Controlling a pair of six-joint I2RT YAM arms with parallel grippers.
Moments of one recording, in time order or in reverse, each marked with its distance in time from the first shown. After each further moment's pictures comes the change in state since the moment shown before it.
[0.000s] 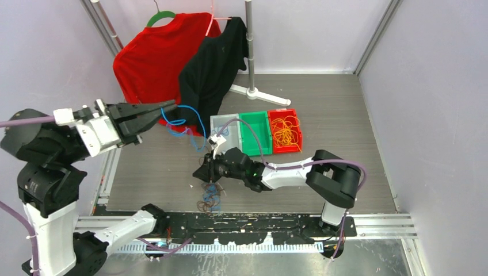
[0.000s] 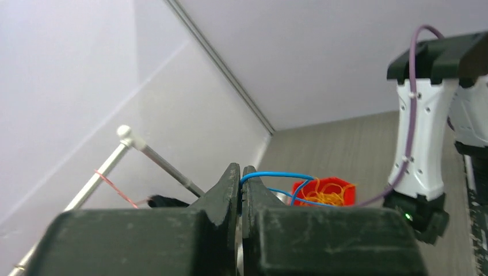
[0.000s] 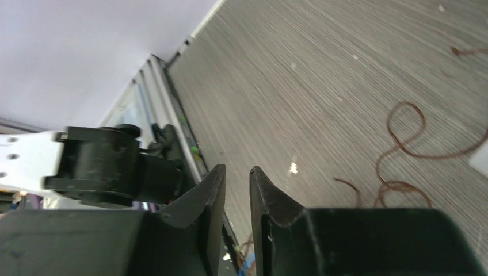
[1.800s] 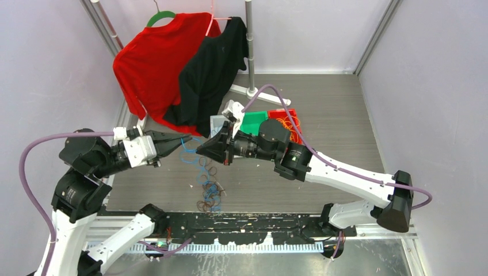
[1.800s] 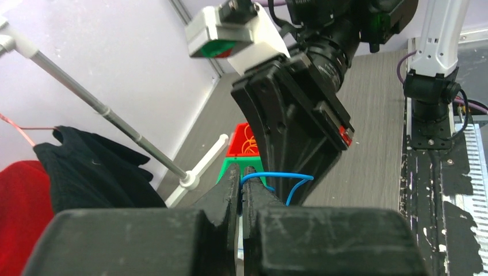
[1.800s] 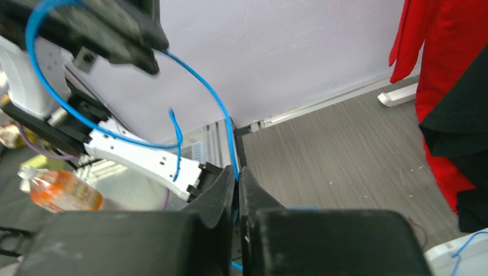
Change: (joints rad) left arm 0.000 -0.225 -0.455 0.034 -0.018 -0.022; right arm -0.033 -0.446 0.275 -0.441 -0.176 -0.304
